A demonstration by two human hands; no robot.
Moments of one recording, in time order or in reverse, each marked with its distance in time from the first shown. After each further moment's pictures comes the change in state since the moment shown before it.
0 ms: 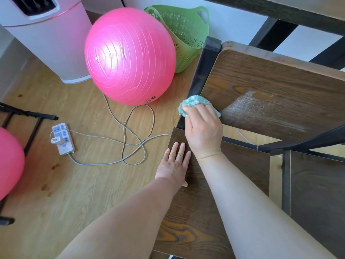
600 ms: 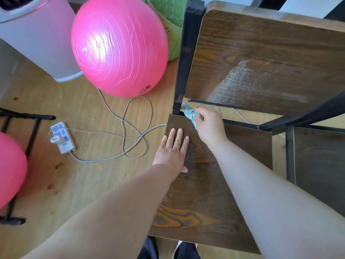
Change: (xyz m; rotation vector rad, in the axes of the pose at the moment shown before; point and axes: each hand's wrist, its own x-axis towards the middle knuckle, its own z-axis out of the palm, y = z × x) left_hand -0.002 0.000 0.002 0.038 0.023 -0.008; right_hand -0.054 0.046 0.020 0.290 -0.523 0.603
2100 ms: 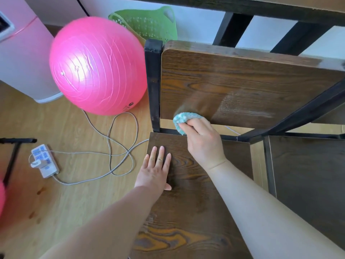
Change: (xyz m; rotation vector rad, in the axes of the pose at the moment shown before) left_hand -0.001 0.001 -0.004 0.024 -0.050 -0.013; right_hand -0.017 0.009 -0.054 -0.371 0.321 -0.569
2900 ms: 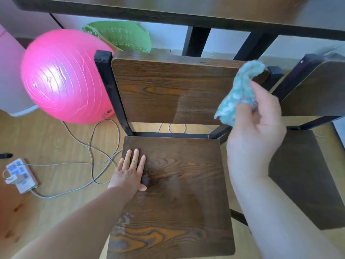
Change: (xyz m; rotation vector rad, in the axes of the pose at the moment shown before) left_hand -0.005 0.002 -0.003 0.047 0.013 -0.028; right_hand 0.005 0.004 -0.180 0.523 0.601 0.711
